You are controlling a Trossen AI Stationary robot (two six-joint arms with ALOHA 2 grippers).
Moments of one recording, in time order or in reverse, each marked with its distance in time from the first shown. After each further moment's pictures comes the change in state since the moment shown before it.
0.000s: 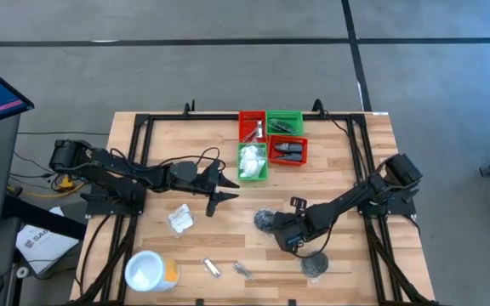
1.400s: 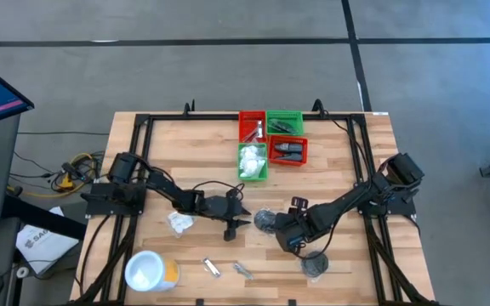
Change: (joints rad) left arm -0.171 0.575 0.167 0.139 -0.156 -0.072; right arm 0.014 -0.021 0.013 -0.050 -0.003 -0.024
